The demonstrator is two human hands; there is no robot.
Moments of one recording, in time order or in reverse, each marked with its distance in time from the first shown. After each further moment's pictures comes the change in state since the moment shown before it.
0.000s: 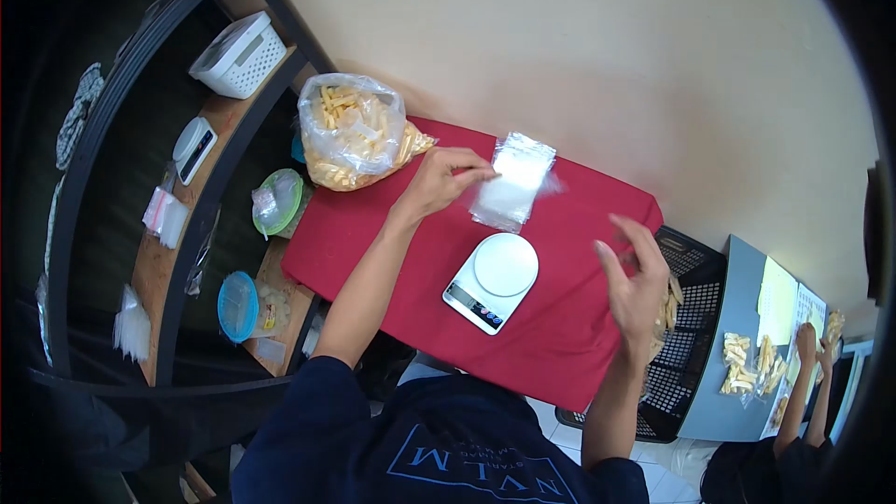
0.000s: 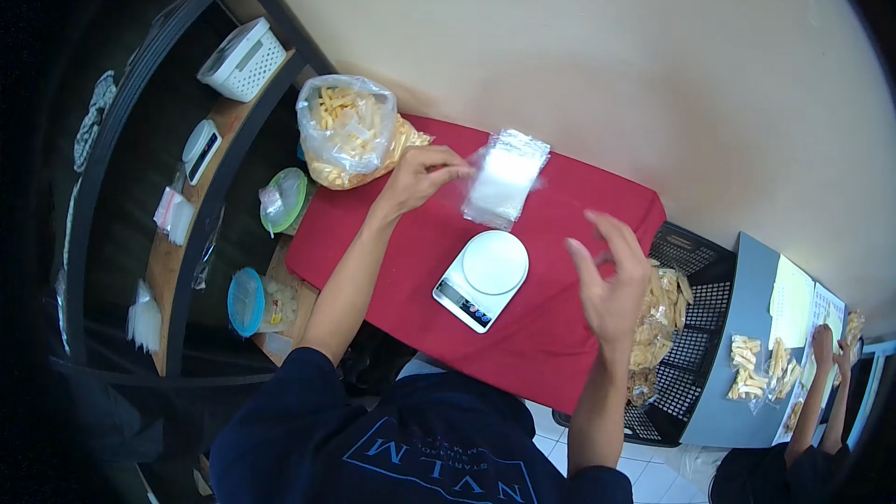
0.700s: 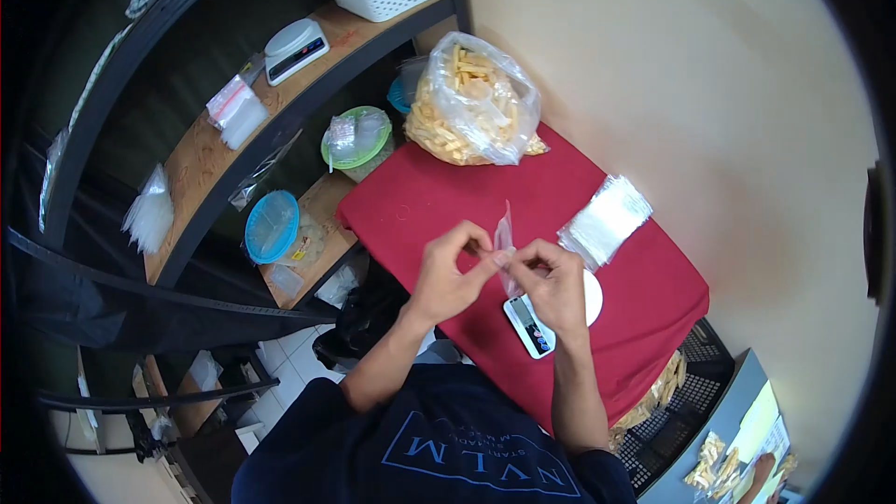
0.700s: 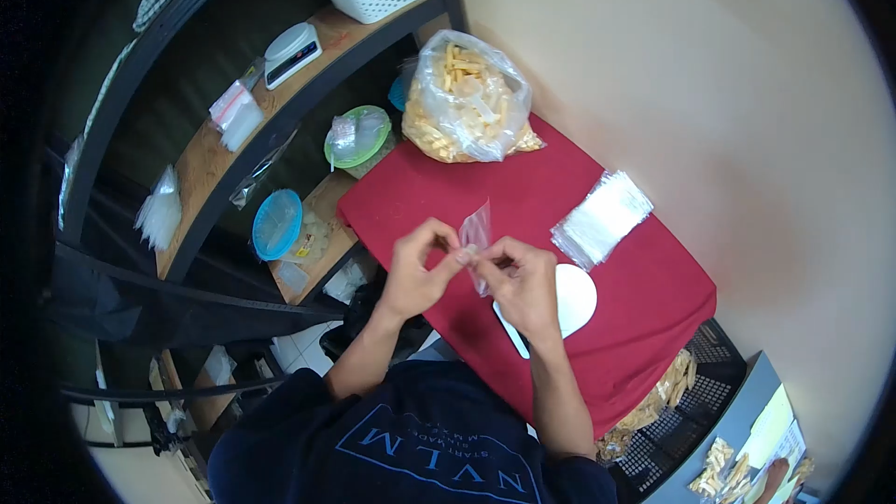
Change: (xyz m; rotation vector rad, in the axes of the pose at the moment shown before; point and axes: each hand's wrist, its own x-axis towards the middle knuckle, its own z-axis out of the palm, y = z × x) left_hand -0.163 0.055 -0.036 -0.171 0.624 -0.276; right_hand -0.001 -0.073 0.189 0.547 -0.691 0.076
